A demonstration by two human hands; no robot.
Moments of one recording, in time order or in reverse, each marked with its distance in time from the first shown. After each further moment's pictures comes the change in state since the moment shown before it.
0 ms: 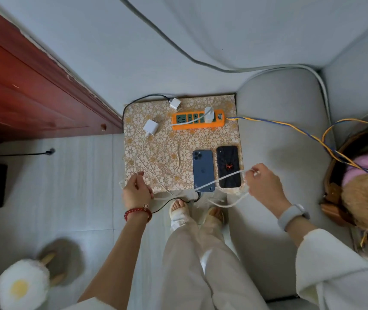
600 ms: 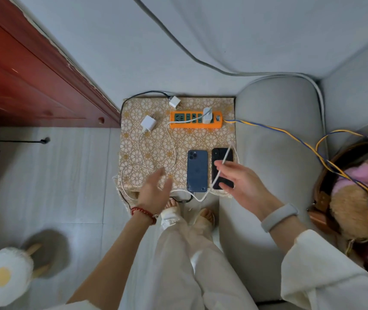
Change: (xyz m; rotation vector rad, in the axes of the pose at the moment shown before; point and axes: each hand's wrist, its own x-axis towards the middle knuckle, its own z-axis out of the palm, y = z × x) left_hand -0.033 0.010 0.021 0.333 -0.390 0.211; right_hand -0.021 -0.038 -0.007 0.699 -0.492 -0.021
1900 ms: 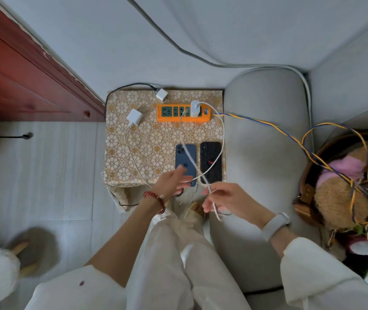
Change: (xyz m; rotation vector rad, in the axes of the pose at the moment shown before) left_hand 0.013 0.036 0.045 -0.457 -0.424 -0.220; right_hand -0.006 0.048 -0.032 -0.349 -0.244 0.035
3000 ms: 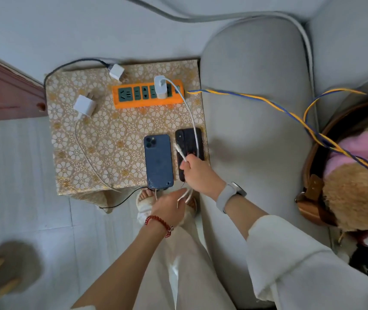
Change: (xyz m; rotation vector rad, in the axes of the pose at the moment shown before) left_hand 0.087 -0.103 0.070 0.881 0.149 0.250; right_hand 0.107 0.030 -0.020 -0.392 0.275 0.114
